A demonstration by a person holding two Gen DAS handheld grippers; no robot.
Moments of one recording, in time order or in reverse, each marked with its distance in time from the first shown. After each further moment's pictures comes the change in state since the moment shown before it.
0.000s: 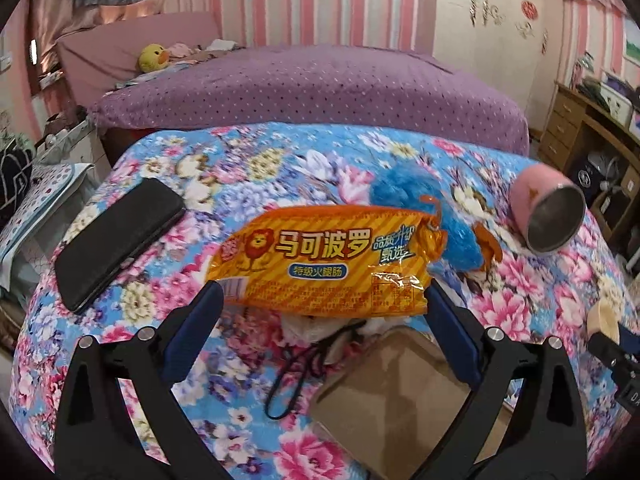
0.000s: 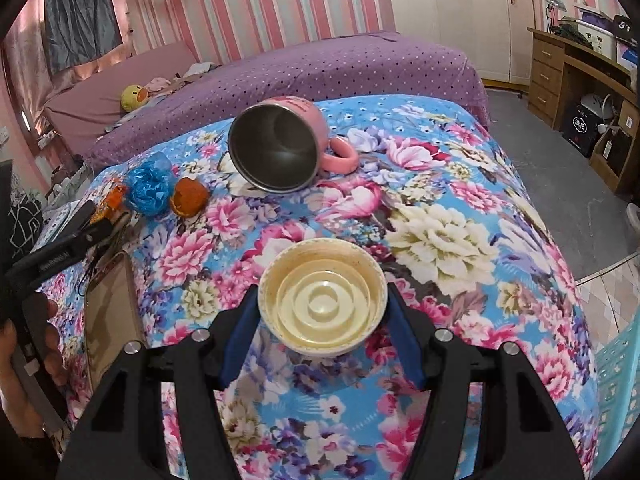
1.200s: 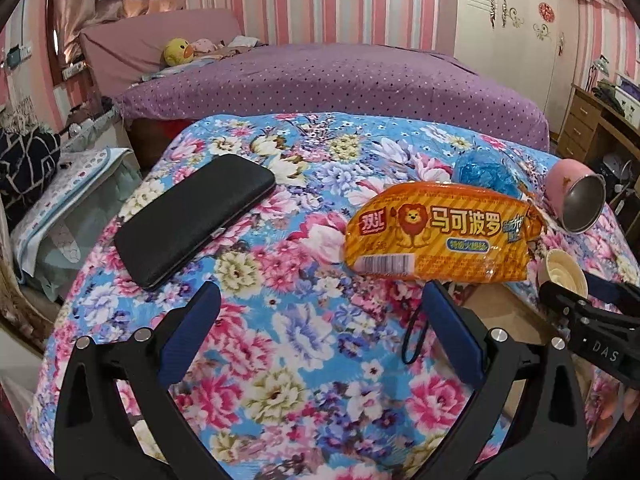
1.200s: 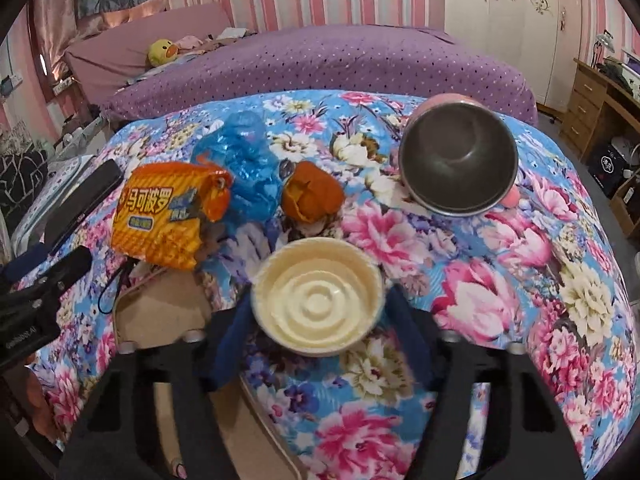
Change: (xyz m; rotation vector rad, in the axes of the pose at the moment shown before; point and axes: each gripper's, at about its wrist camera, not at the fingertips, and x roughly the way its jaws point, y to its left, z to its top) left arm -0.015 0.066 -0.018 -0.021 0.019 0.050; right arm 0.049 0.116 0.018 -0.162 0.071 0.012
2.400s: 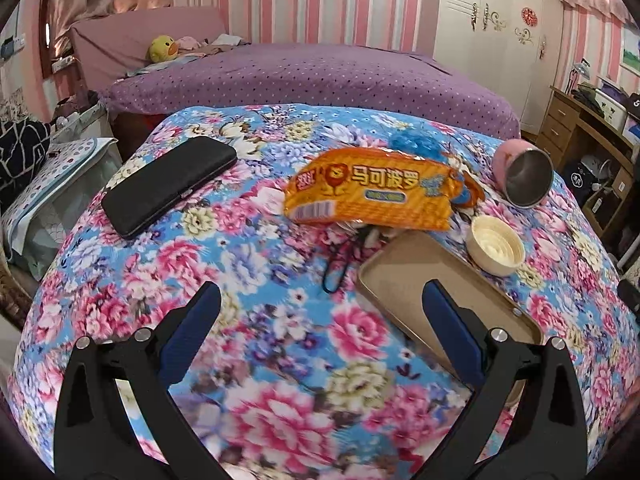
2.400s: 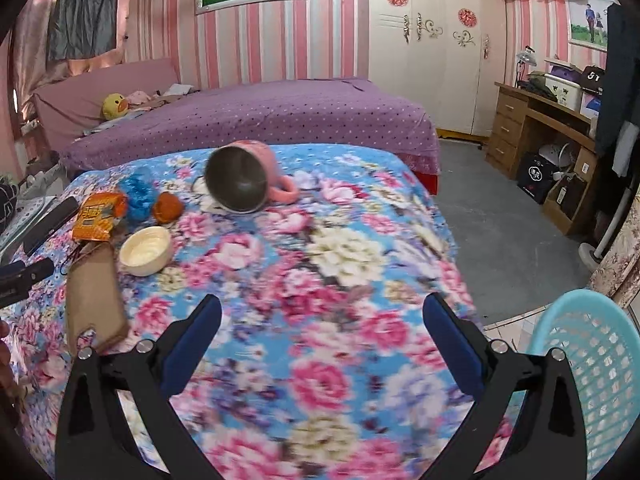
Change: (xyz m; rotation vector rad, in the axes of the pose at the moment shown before) left arm -0.039 -0.026 -0.035 0.002 -0.004 -0.077; right arm -0.120 -0.118 -0.069 0.072 -0.218 -0.206
